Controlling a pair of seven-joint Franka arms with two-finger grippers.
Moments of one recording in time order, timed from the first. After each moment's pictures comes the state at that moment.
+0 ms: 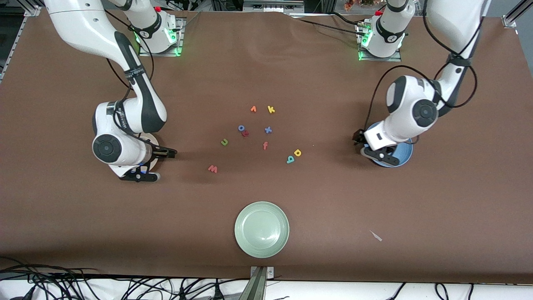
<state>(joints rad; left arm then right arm) -0.17 0.34 -0.11 -2.13 -0.18 2.44 0.21 0.29 0.55 -0.07 -1.74 0.06 2.05 0.26</state>
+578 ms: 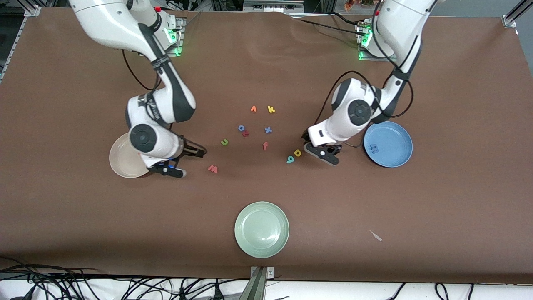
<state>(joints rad) -0.46 0.55 -0.09 -1.93 -0.28 2.52 0.16 0.43 0.56 -0.04 -1.74 0.11 2.11 0.60</state>
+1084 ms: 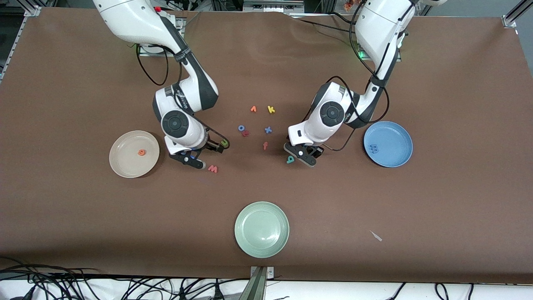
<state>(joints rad) -0.57 0.64 -0.03 -1.84 -0.24 2.52 0.16 0.53 0.56 -0.03 -1.82 0.11 2.26 0.82</state>
